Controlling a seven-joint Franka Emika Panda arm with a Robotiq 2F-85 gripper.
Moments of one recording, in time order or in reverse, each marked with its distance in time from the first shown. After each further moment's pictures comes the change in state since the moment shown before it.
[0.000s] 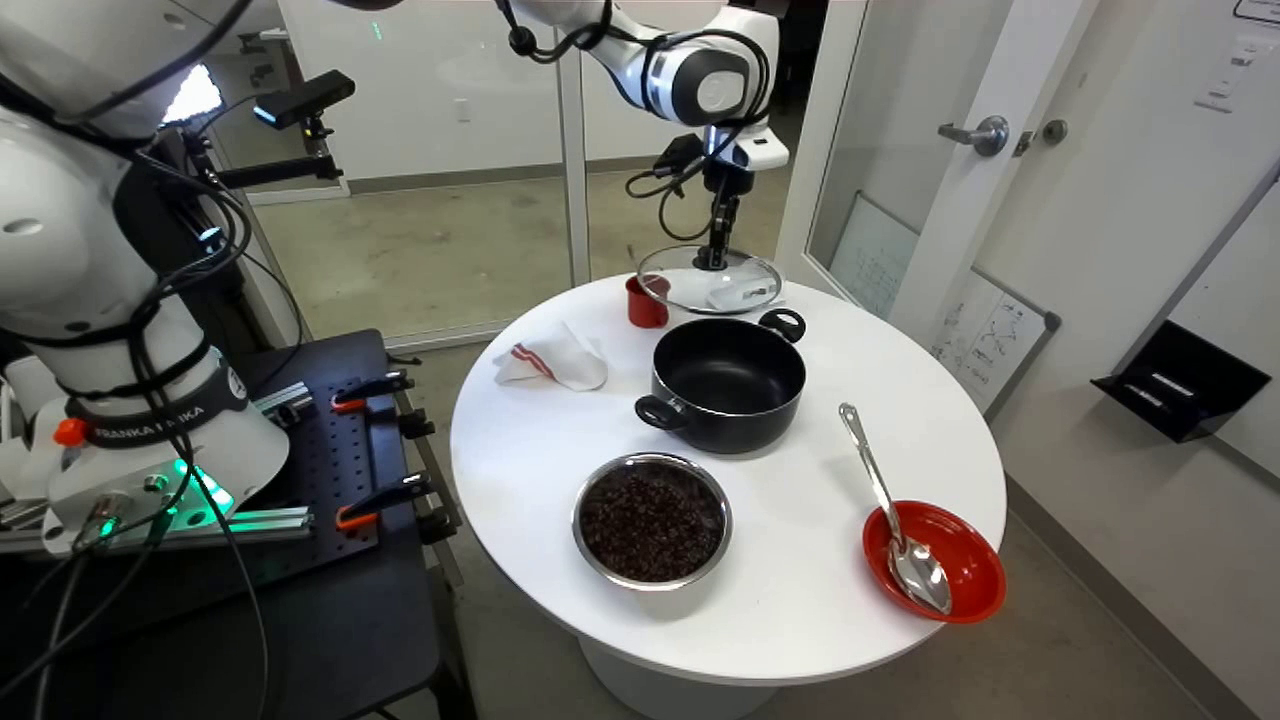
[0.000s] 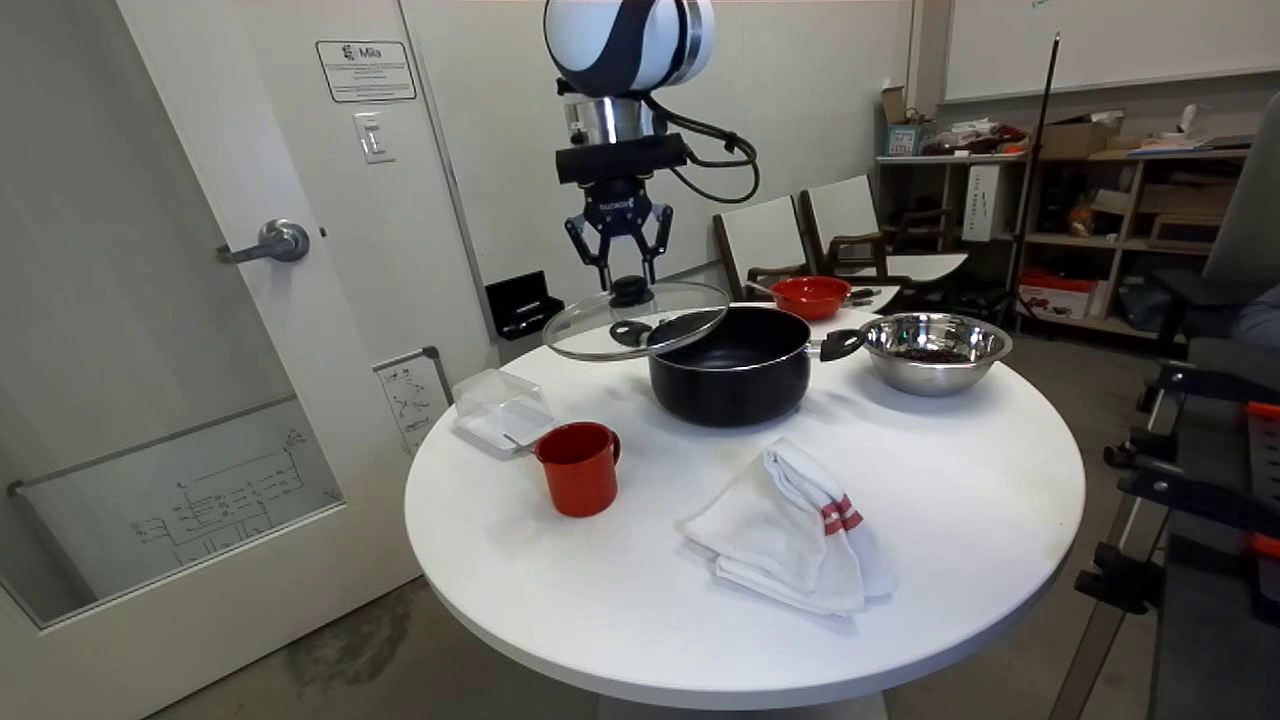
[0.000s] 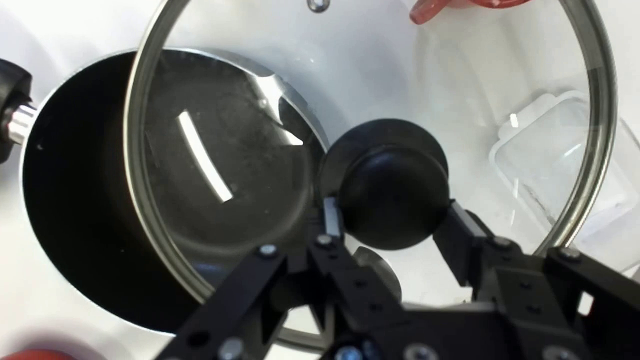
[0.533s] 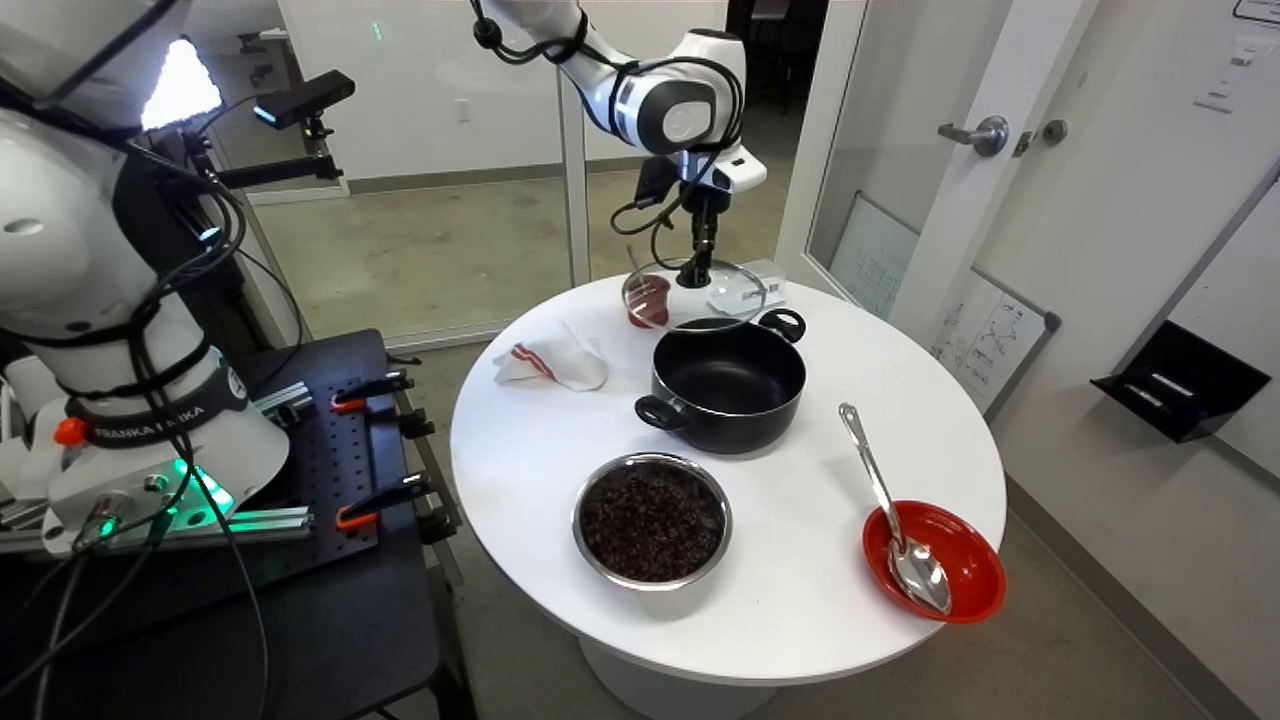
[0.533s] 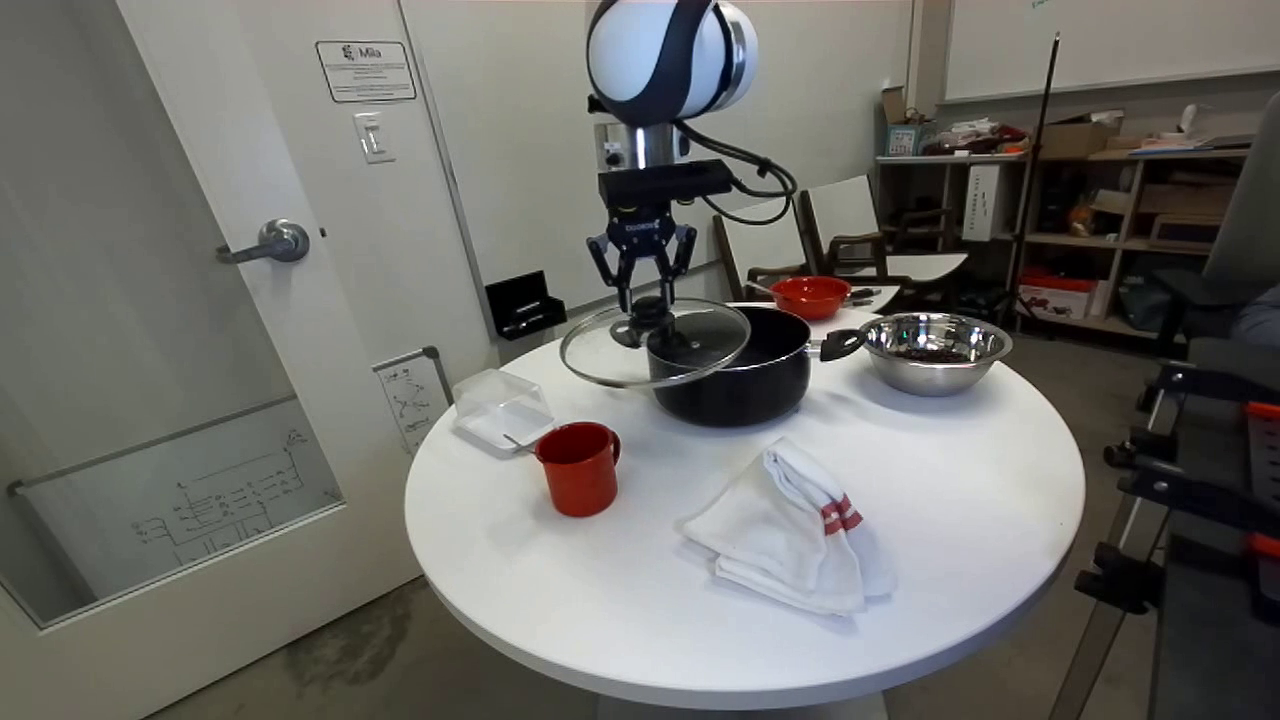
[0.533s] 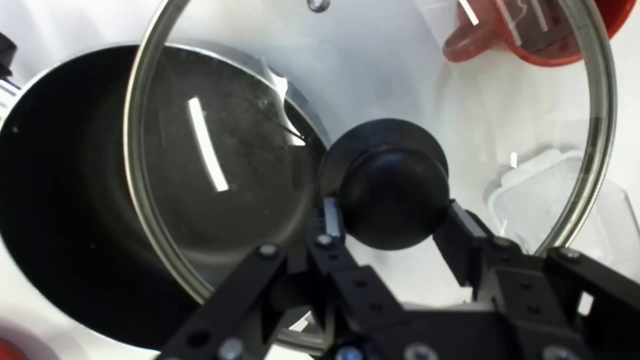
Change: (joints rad) arm 0.002 -0.101 0.010 -0.265 -0.001 0.222 -0.173
